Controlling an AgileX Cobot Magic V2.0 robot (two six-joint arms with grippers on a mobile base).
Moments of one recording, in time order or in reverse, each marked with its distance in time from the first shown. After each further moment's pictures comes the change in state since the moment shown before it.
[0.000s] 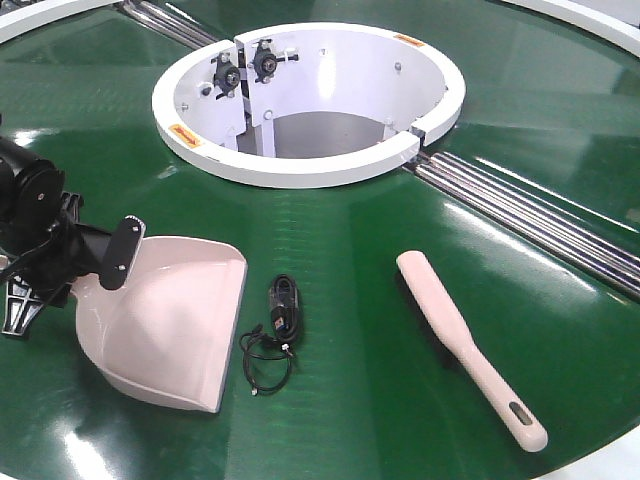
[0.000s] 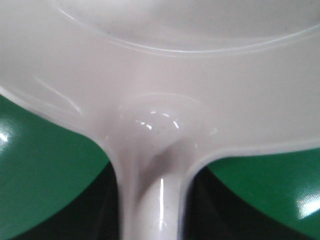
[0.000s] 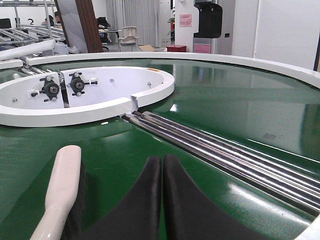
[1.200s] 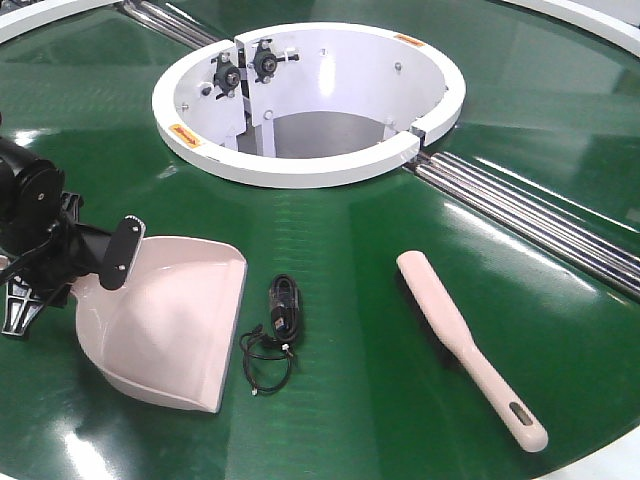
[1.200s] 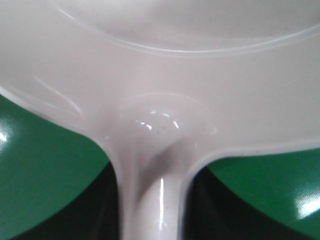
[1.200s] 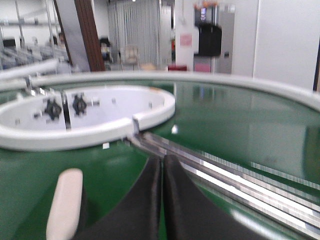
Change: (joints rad) left arm 0.000 0.000 0.000 -0.001 0.001 -0.002; right arm 0.000 0.000 0.001 0.000 -0.106 0.000
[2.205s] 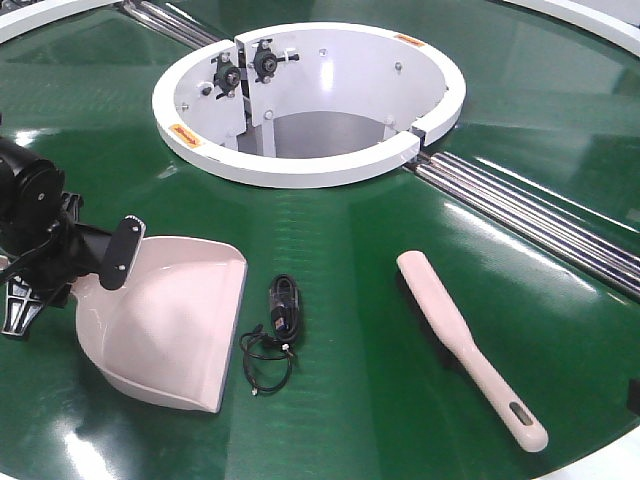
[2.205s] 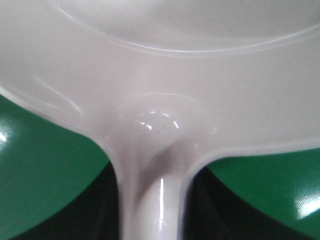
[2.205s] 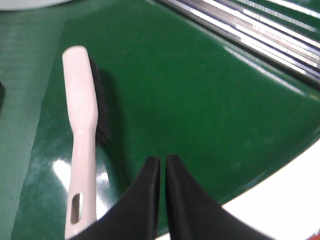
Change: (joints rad) left arm 0.000 0.000 0.000 0.000 0.001 0.000; right arm 0.000 0.626 -0.580 0.114 0.750 0.007
